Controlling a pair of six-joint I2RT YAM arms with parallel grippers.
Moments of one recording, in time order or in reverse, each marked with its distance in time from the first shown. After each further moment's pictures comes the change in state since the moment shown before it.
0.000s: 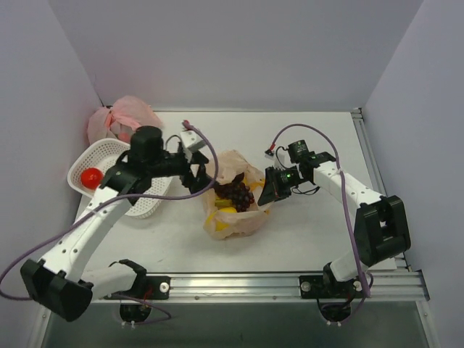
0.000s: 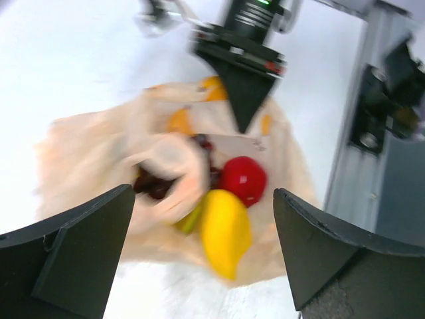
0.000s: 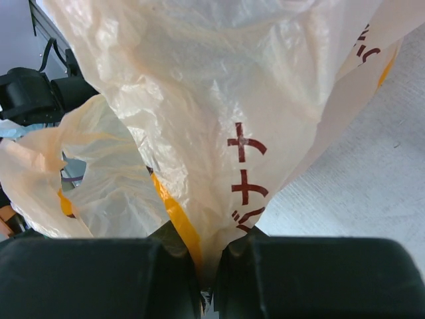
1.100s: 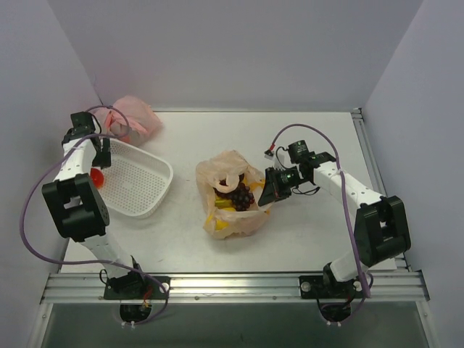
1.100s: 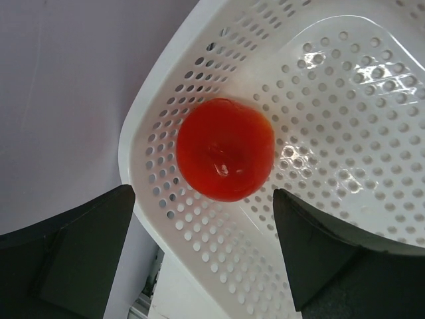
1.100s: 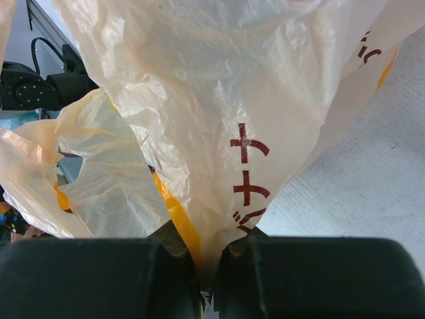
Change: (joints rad) left arm 0.867 0.584 0.299 -0.208 -1.048 0.047; right arm 0.000 -0.002 0.000 -0.006 -0.001 -0.024
